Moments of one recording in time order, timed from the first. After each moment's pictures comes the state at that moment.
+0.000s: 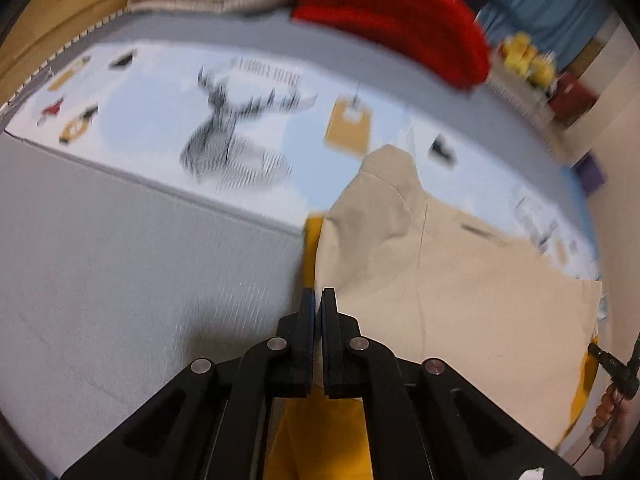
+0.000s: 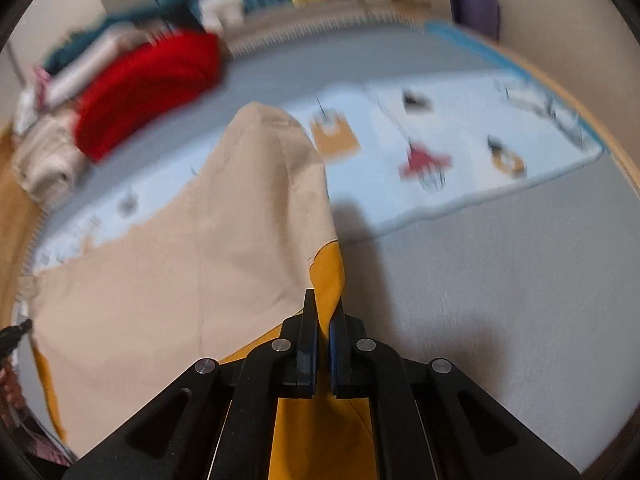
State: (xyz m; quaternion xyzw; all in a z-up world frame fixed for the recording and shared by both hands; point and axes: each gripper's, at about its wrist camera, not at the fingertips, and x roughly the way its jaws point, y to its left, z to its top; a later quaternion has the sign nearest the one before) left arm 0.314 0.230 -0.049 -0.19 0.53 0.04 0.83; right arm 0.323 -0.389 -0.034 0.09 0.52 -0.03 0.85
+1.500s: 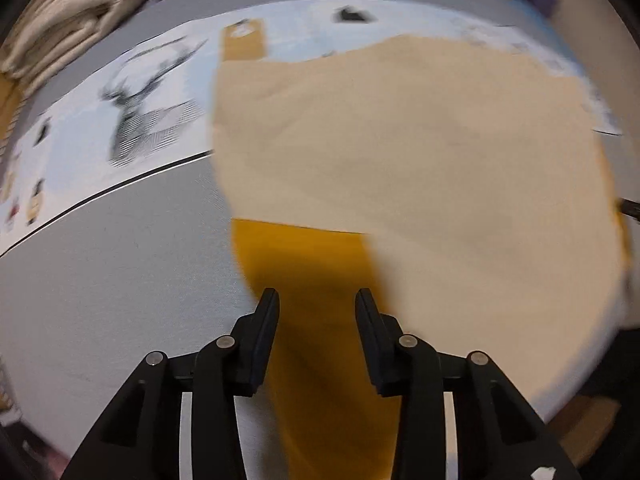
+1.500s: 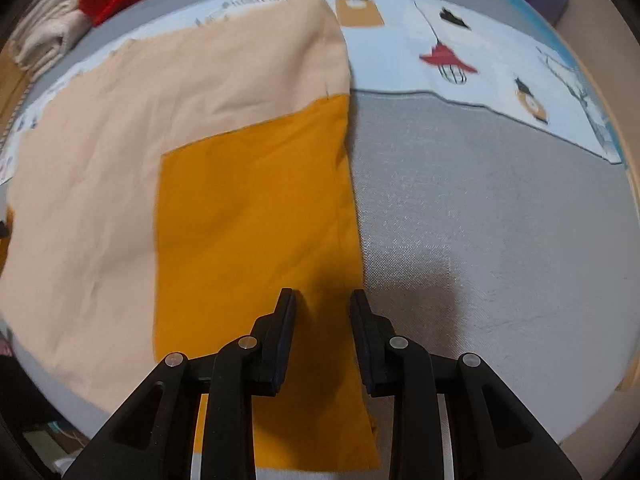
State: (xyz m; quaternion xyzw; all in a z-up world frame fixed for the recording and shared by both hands) left arm 0.274 0.160 -0.053 0.02 0.62 -0.11 0.78; right arm 0.278 -0.387 -0.058 -0.03 0.61 0.04 0.79
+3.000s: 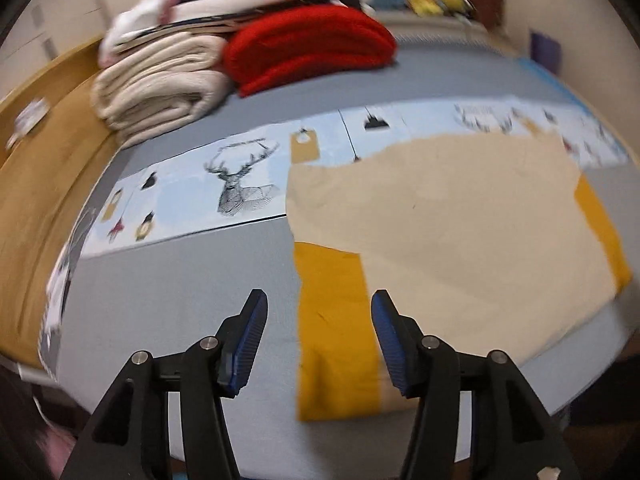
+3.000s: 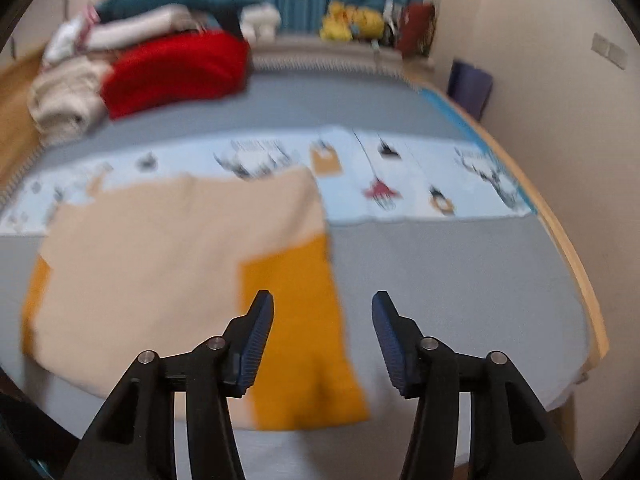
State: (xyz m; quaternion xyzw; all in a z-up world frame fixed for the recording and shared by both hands) left arm 0.174 0.133 0.058 0.06 0.46 0.04 0.89; right arm 0.151 -0.310 0.102 -0.03 0.40 -0.03 0.92
